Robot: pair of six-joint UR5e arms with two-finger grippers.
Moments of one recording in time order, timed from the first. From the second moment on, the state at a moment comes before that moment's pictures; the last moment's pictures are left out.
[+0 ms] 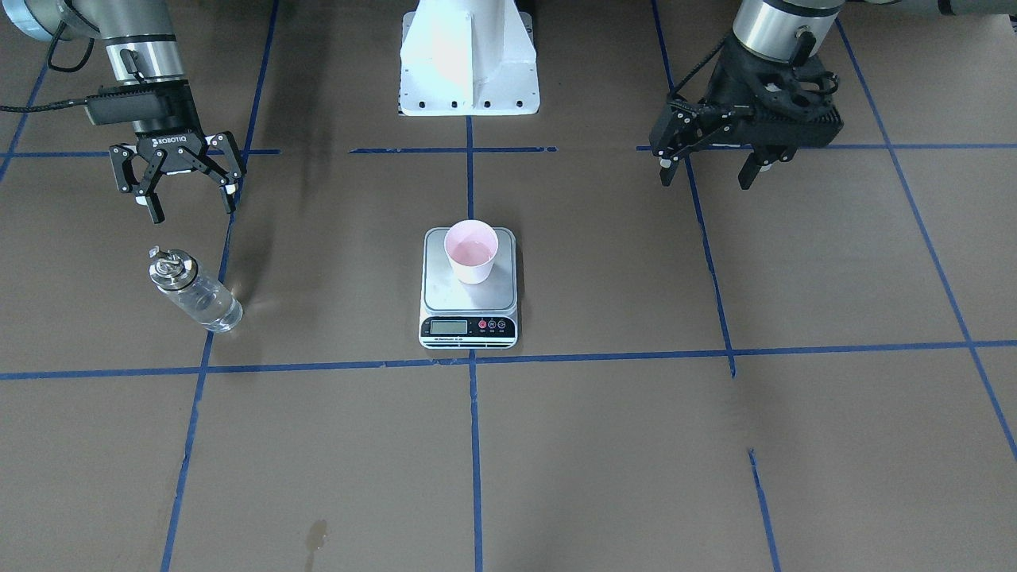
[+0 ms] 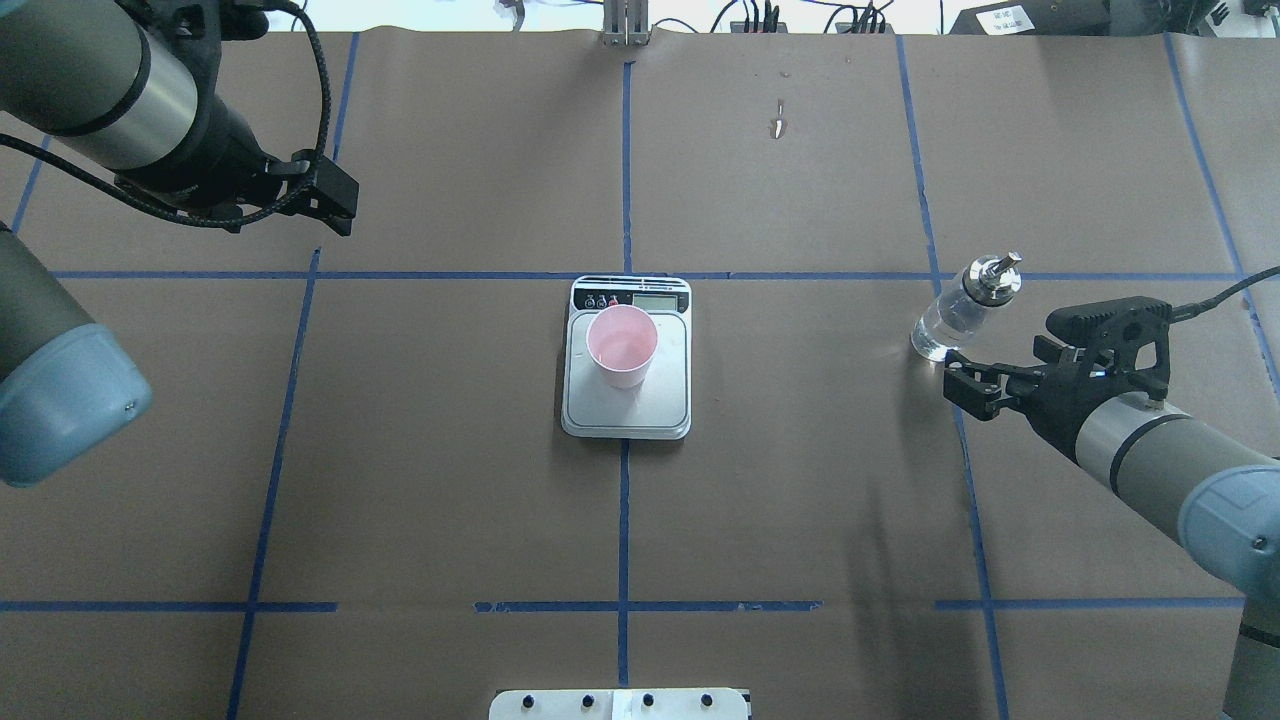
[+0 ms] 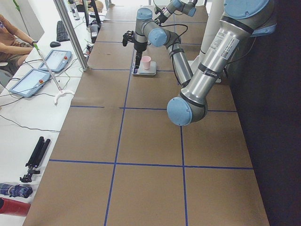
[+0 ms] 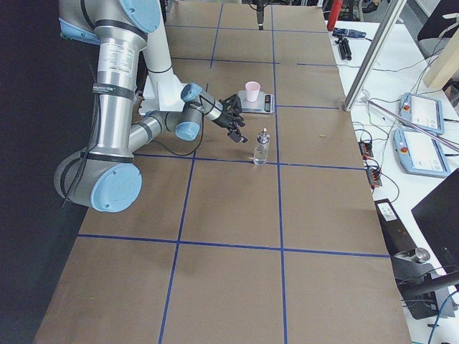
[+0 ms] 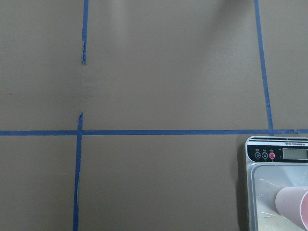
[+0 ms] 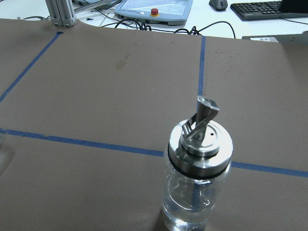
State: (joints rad) left arm -0.89 -2.09 -2.11 -1.25 -2.04 -0.89; right arm 0.41 -1.76 2.09 -0.84 1.14 1.09
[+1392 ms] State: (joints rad) left arm -0.89 -2.09 -2.10 -1.26 -2.03 -0.89; right arm 0.24 -1.77 1.88 -0.60 0.72 1.09
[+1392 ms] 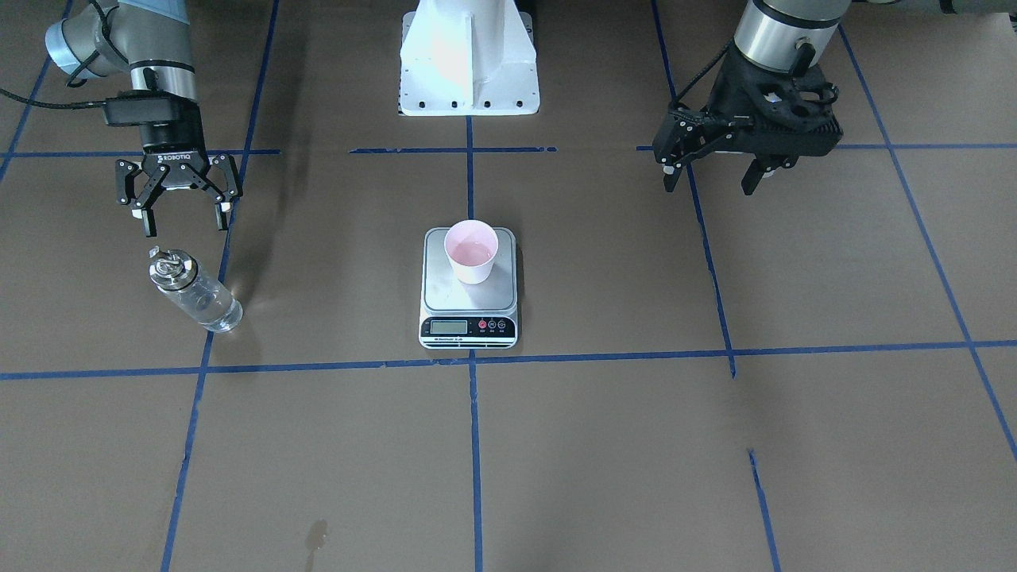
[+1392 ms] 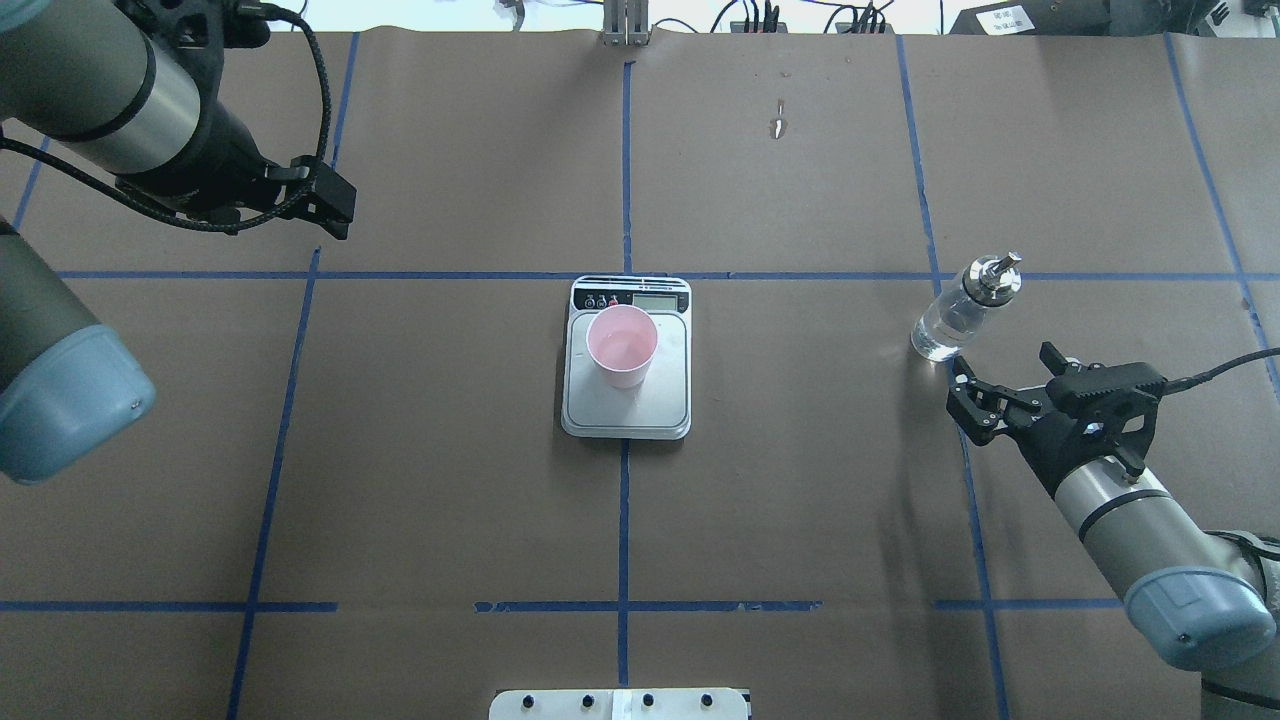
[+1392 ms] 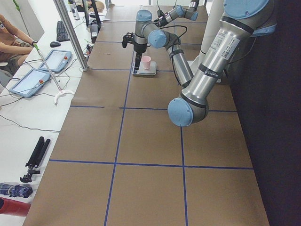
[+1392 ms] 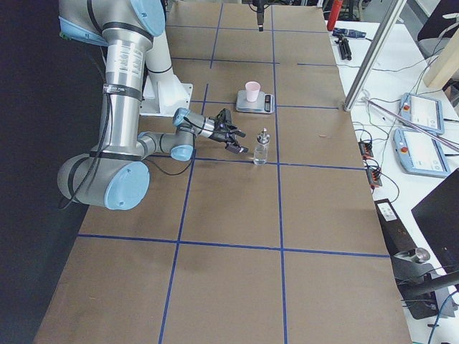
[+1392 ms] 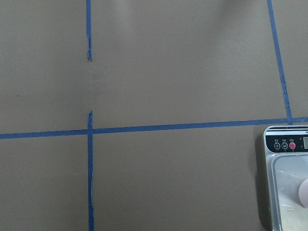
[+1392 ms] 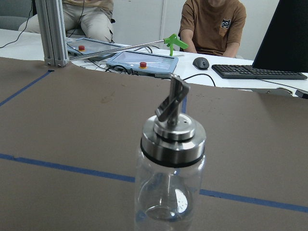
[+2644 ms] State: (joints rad) left arm -0.89 -2.08 -2.10 -1.26 -2.03 -0.89; right arm 0.22 -1.70 1.74 -0.51 0.61 1.08
